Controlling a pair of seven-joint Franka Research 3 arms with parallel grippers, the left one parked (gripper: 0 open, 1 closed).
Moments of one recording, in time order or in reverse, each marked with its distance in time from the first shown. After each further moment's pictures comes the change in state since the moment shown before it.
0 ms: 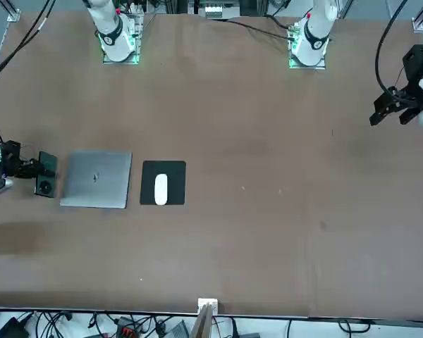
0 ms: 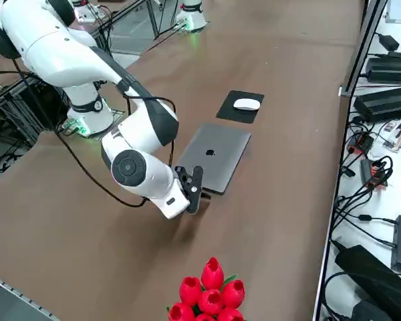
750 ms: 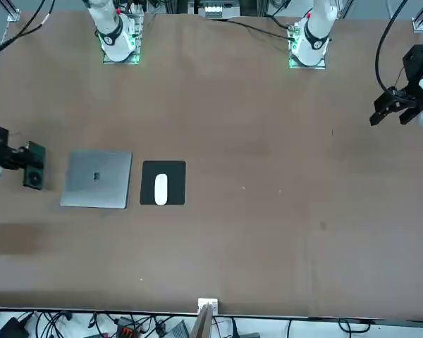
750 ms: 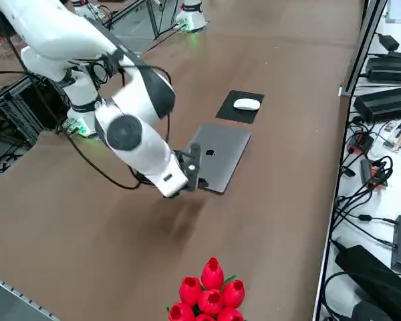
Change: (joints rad) arm 0.018 -0.112 0.004 -0.080 -0.004 0.001 0.000
